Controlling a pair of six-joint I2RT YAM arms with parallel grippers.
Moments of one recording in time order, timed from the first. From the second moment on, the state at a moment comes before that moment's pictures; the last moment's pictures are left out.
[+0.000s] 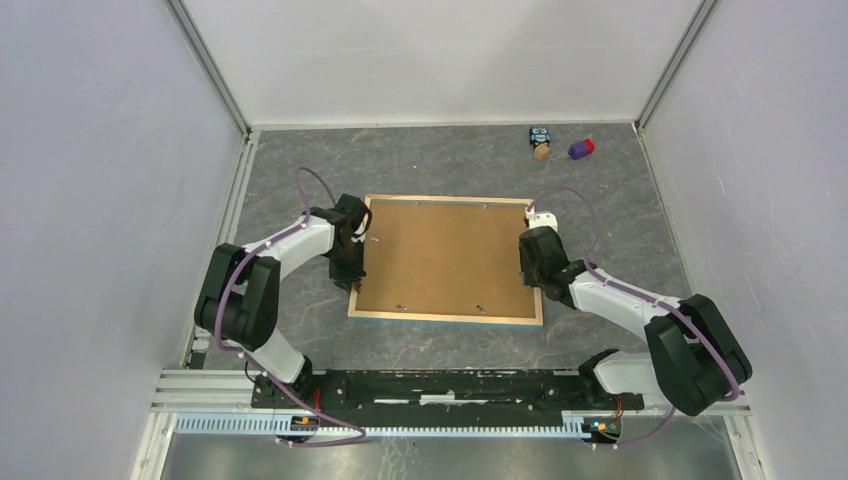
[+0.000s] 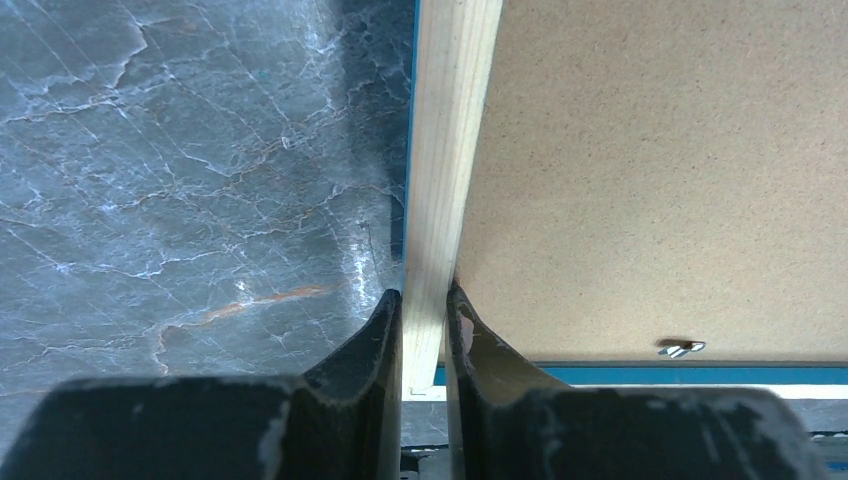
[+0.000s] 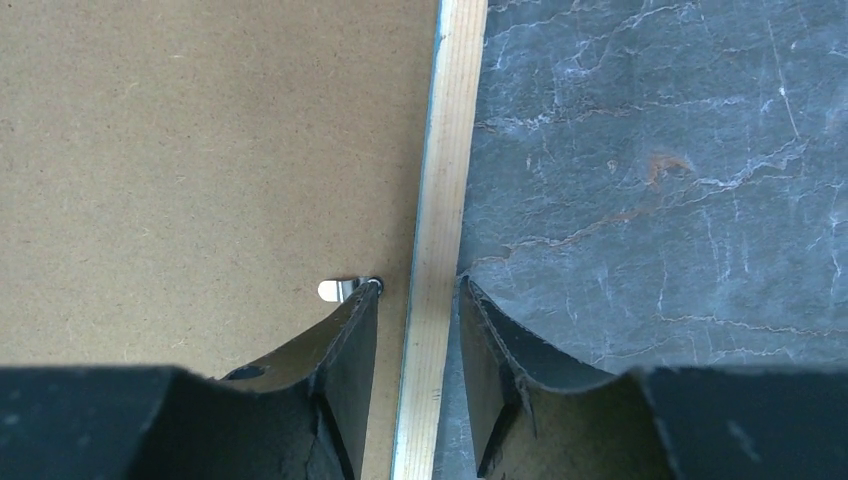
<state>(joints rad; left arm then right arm) -0.35 1.62 0.96 -0.80 0.00 -0.39 0.50 1.30 0.54 -0.15 0.36 0.29</state>
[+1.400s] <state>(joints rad) -0.35 1.60 0.94 -0.78 0.03 -0.39 0.47 1.49 0.82 -0.63 0.40 1.01</state>
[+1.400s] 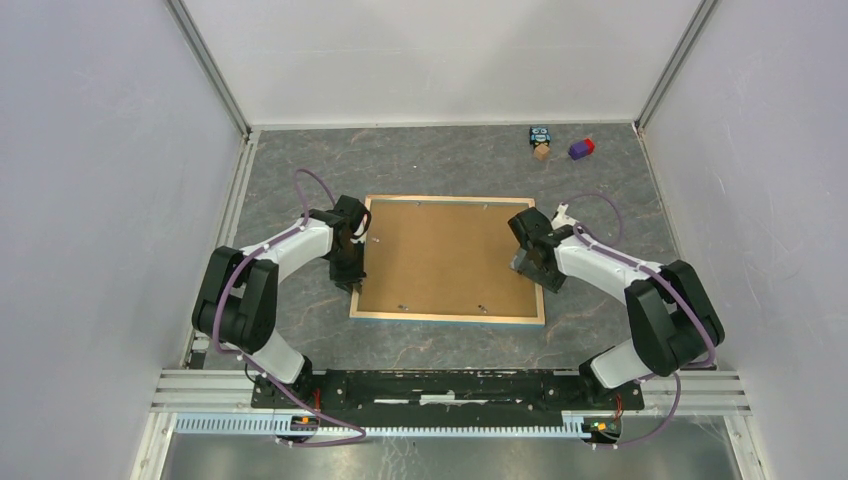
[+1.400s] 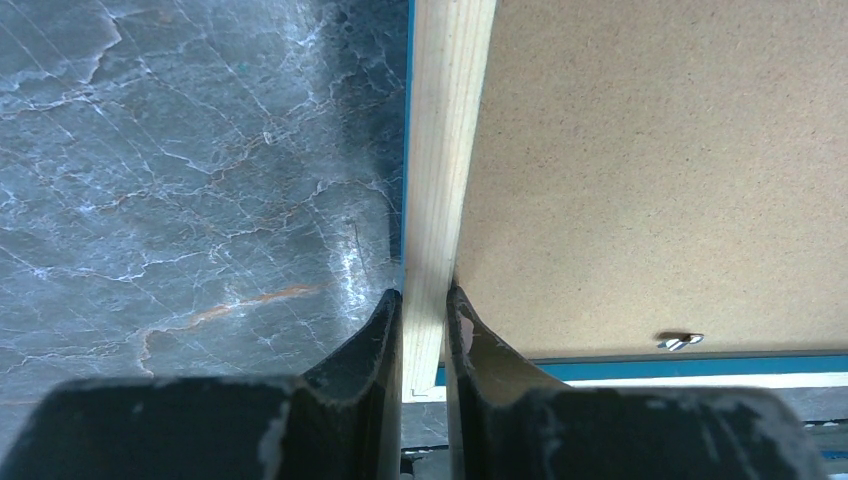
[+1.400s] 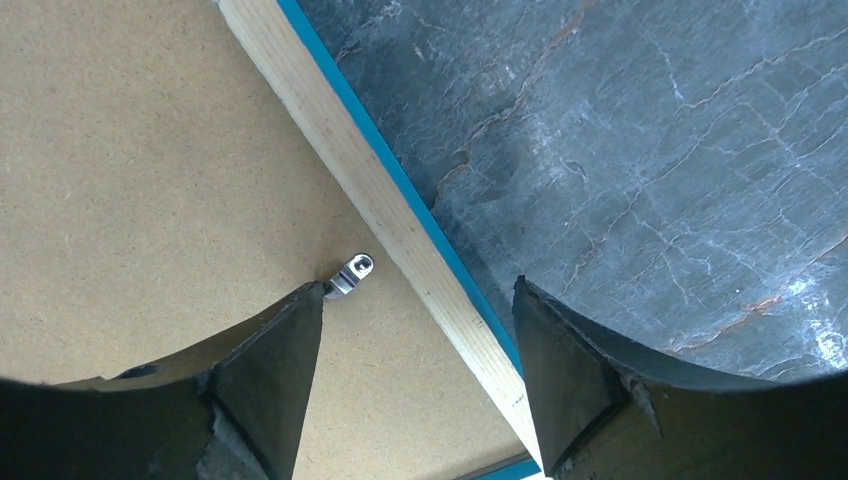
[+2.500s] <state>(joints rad) -0.35 1.60 0.94 -0.77 0.03 -0.39 0.44 1.50 0.80 -0.56 0.37 0.99</state>
